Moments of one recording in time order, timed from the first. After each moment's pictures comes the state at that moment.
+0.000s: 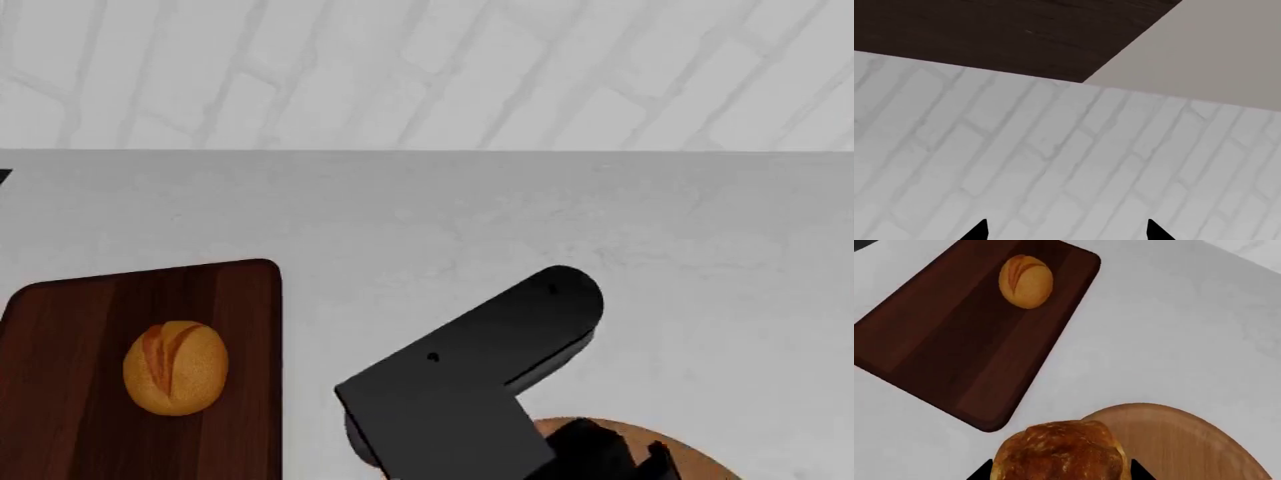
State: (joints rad) left arm -0.95 -0.56 -0.19 0.67 -1.39 -1.09 -0.75; right arm 1.89 0.92 -1.48 -0.81 2.53 0.56 1.09
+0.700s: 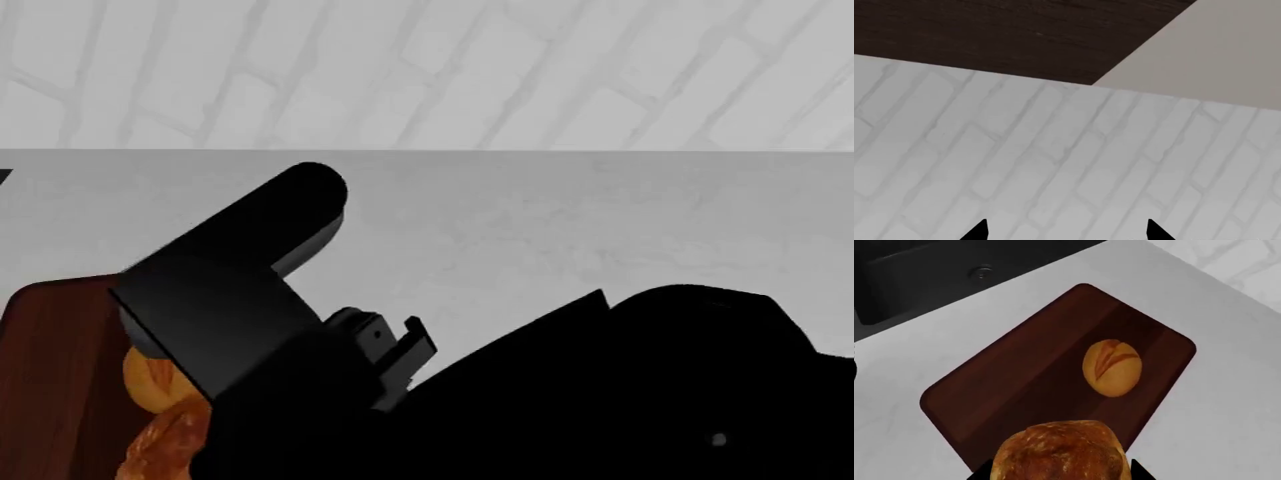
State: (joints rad) left arm -0.94 -0.57 -0.17 0.66 -1.33 -1.06 -0.73; right arm 1.80 0.59 -1.45 -0.49 2.23 0.63 0.73
